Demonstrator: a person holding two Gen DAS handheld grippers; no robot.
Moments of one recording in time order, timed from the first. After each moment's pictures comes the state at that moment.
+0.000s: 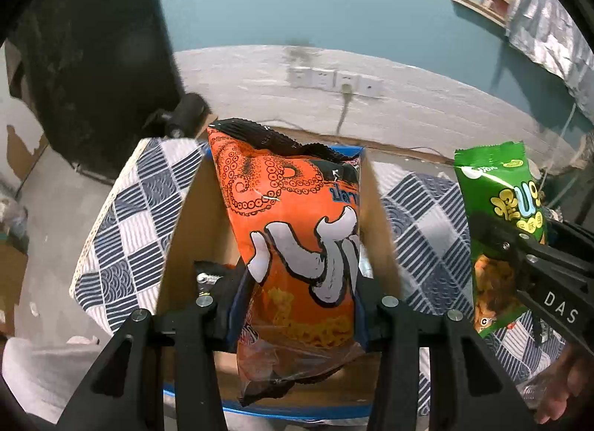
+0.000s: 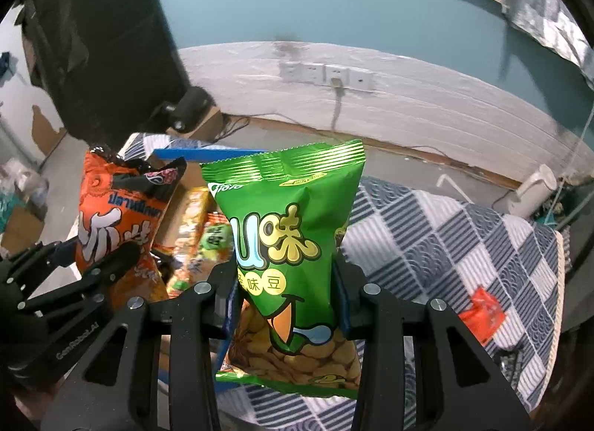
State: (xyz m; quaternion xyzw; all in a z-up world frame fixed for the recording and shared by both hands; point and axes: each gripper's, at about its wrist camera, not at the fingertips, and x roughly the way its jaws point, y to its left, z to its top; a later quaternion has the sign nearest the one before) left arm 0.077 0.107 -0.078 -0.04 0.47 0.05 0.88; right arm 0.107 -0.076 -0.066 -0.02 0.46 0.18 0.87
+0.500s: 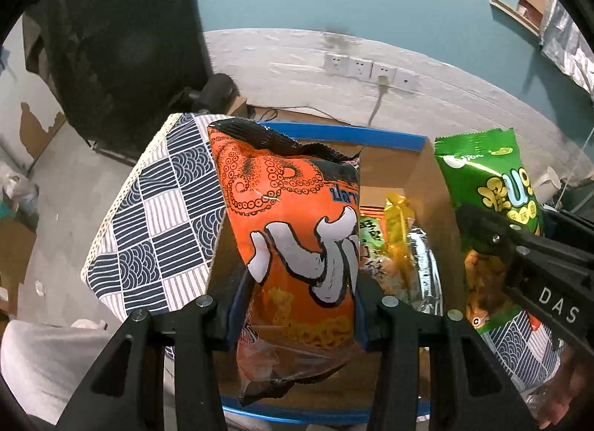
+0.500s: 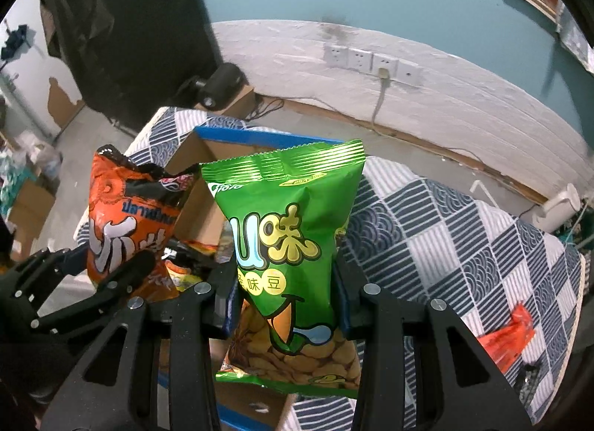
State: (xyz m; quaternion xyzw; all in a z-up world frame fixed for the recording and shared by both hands) left arm 0.072 0.162 -0.104 -0.05 0.48 0.09 0.87; right arm 0.116 0.002 -0.085 -0.05 0.48 0.22 0.85
